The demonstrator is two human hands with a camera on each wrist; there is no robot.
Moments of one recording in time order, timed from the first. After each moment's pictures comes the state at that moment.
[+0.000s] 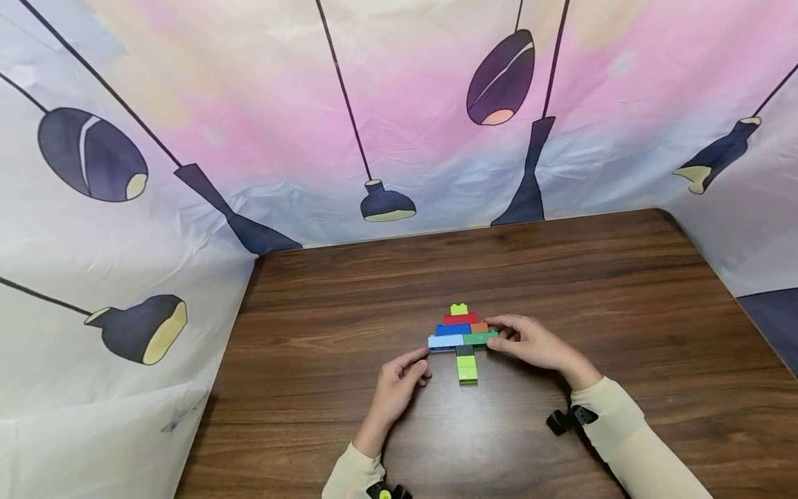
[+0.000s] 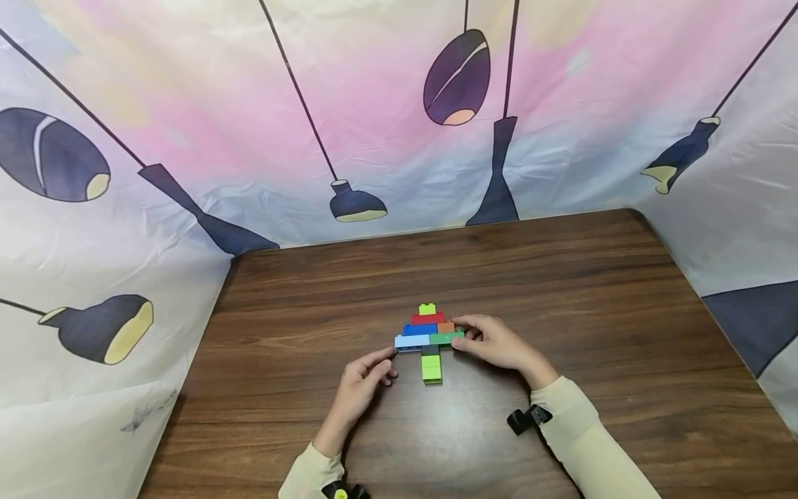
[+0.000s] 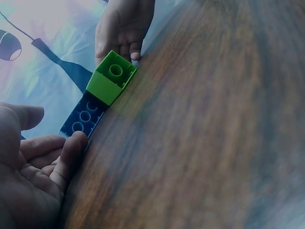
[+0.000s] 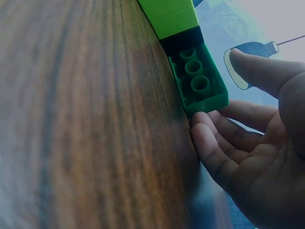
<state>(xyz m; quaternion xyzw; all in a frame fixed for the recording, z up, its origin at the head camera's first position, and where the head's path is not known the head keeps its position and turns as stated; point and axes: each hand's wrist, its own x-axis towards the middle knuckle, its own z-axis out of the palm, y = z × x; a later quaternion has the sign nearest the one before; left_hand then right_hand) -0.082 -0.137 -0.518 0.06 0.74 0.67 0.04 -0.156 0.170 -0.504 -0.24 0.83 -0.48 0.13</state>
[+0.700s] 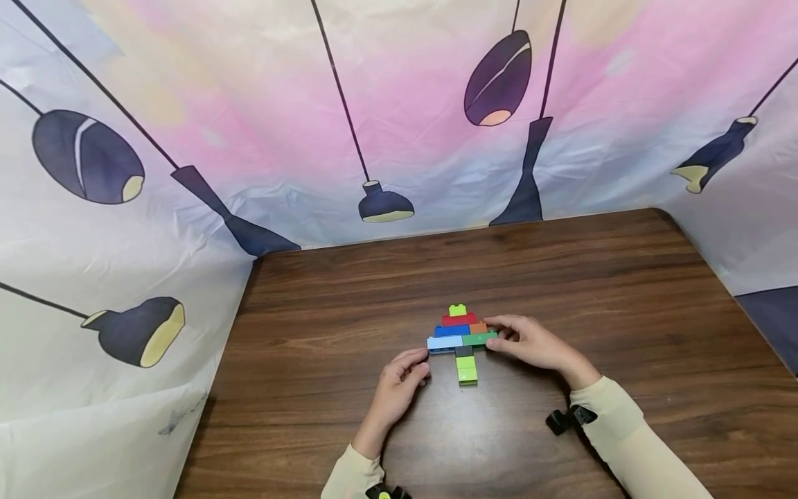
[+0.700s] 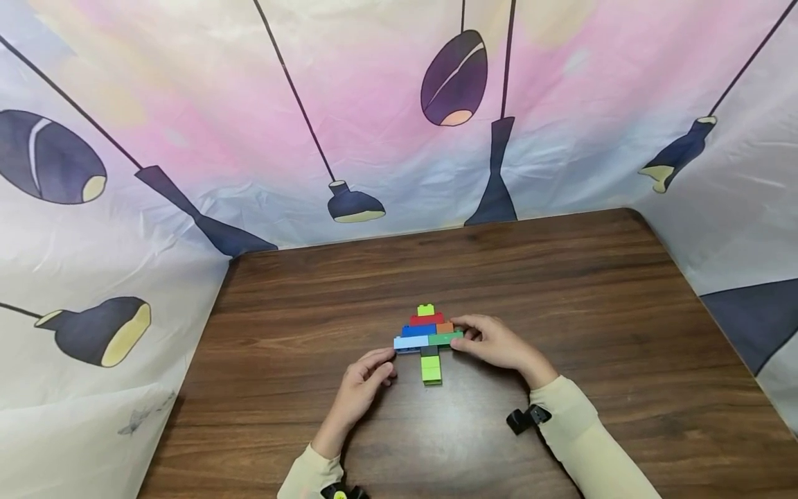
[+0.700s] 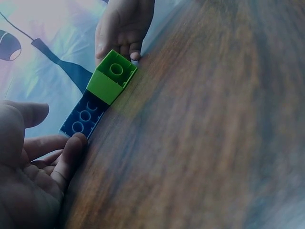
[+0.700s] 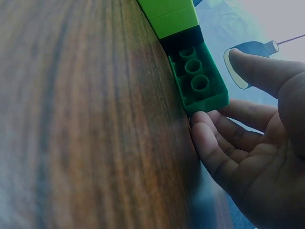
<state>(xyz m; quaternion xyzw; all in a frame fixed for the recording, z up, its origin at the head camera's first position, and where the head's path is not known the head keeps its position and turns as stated) -0.084 -0.138 -0.520 0.09 0.77 0.63 0.04 -0.156 0.171 -0.502 -0.24 0.83 -0.48 0.13</state>
